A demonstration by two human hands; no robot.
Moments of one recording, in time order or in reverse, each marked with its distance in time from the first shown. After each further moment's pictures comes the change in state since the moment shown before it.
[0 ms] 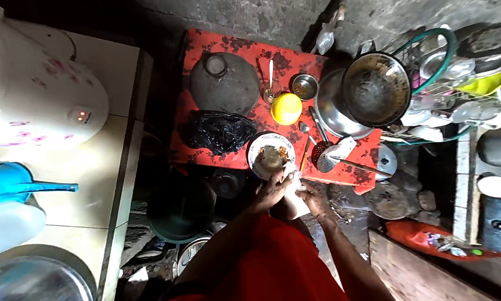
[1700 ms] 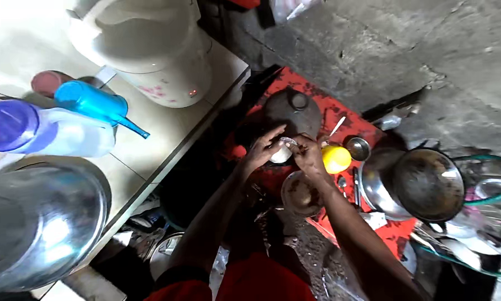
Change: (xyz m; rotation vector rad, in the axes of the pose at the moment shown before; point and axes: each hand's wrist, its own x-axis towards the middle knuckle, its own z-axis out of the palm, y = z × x) left_hand 0.008 0.132 -0.223 0.456 0.393 0.377; right_hand 0.134 -0.263 0.161 -0.550 -0.175 -0.990
